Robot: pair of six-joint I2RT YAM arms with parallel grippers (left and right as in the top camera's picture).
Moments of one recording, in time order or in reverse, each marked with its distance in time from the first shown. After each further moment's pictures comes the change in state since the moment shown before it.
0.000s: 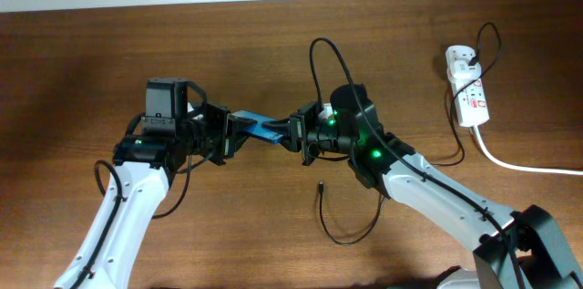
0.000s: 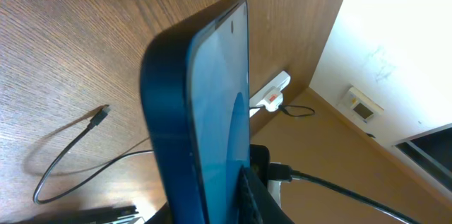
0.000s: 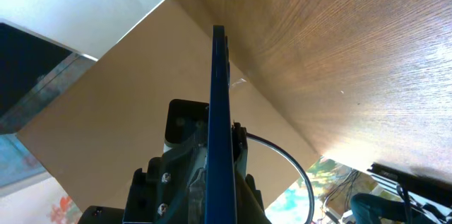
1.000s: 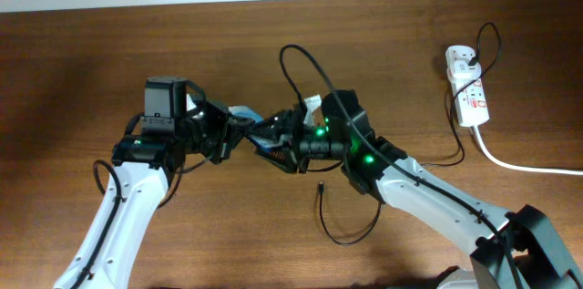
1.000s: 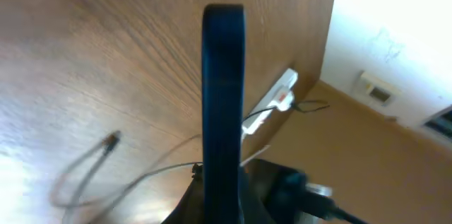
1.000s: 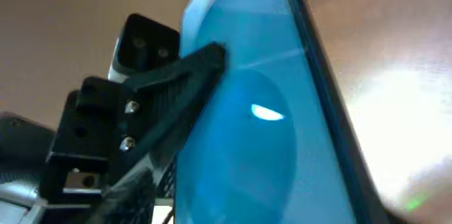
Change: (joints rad) left arm 0.009 -0.004 0.001 0.010 -0.026 0.185; right arm 0.046 0.003 -0.002 0.044 -0.071 -0.386
